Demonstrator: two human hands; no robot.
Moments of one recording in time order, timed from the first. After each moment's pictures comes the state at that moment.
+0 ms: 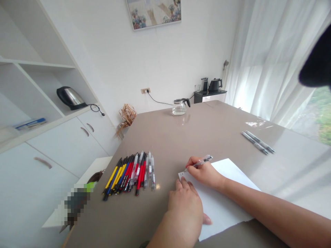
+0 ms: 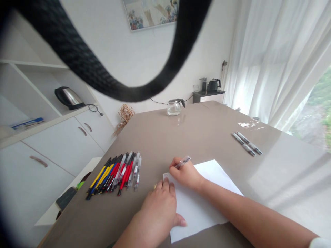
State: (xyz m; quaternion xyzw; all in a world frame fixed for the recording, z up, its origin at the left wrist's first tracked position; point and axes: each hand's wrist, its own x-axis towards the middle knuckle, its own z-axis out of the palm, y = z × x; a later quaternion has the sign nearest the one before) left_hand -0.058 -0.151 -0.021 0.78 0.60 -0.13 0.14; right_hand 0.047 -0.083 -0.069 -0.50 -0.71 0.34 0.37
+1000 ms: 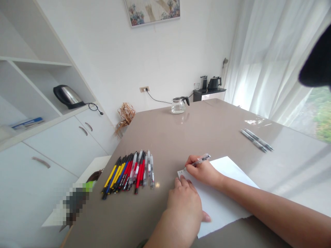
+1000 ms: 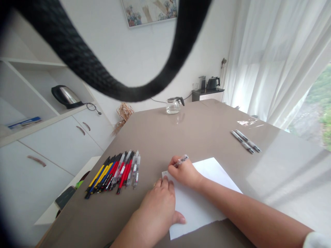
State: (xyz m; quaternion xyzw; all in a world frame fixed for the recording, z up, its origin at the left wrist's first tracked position) left_hand -0.059 -0.151 -0.023 0.78 0.60 -0.12 0.14; right_hand 0.046 -0.082 -0.072 -0.50 -0.71 0.32 0.38
